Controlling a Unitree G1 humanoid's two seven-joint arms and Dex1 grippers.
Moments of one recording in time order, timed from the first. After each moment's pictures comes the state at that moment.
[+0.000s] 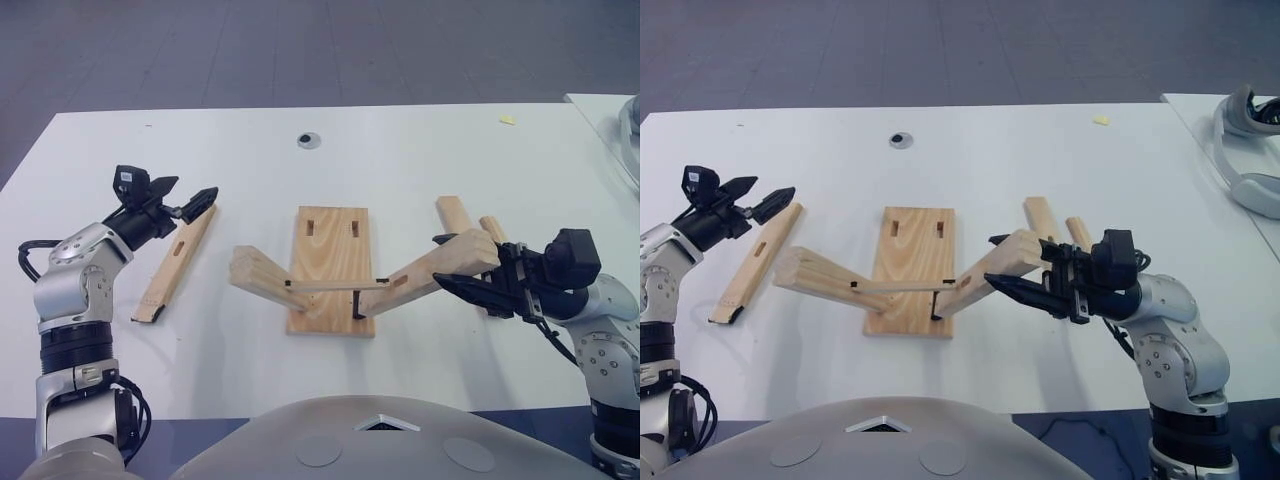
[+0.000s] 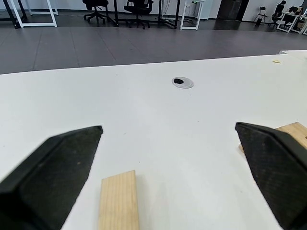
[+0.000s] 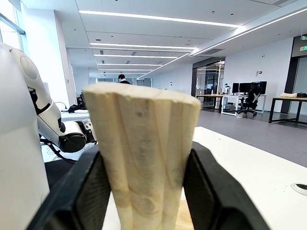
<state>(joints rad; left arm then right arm) -0.17 0.59 0.31 0.11 -0.46 0.49 -0.74 0.20 -0.56 -0.22 -0.48 0.89 0.30 1.25</state>
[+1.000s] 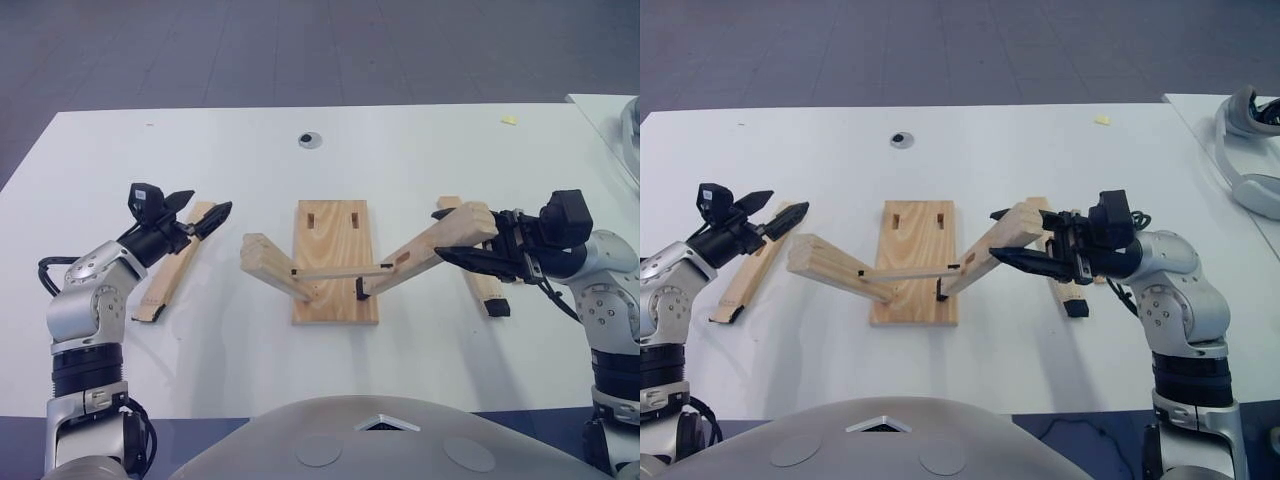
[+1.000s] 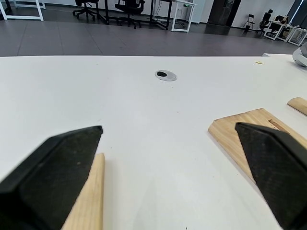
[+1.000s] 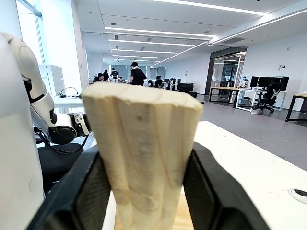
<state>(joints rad) -0.05 0.53 0.31 -0.01 -0.51 0.49 -0.72 -0.04 -0.64 -0.17 -0.26 0.86 0.32 1.35</state>
